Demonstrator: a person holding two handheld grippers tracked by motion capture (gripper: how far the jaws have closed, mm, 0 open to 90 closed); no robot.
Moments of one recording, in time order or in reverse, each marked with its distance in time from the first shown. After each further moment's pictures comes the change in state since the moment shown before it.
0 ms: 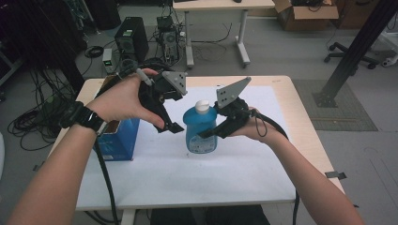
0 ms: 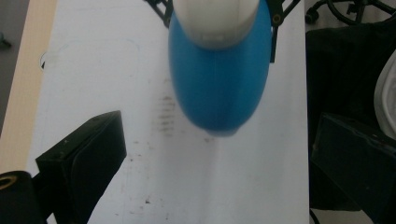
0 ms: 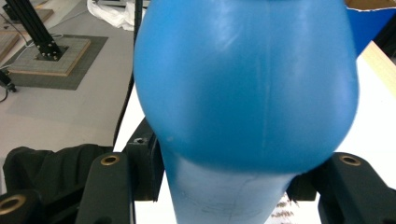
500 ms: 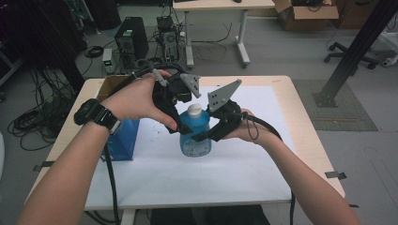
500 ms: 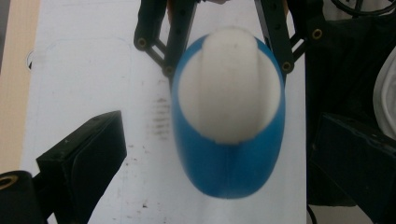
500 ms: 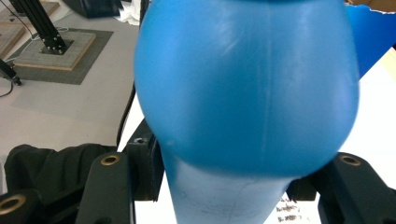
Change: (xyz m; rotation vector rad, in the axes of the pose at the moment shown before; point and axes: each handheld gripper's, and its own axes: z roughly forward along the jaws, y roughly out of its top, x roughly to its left) left arm -0.001 0.022 0.016 0.059 -0.019 0.010; right arm 0.004 0.008 0.016 0.017 0.022 -0.020
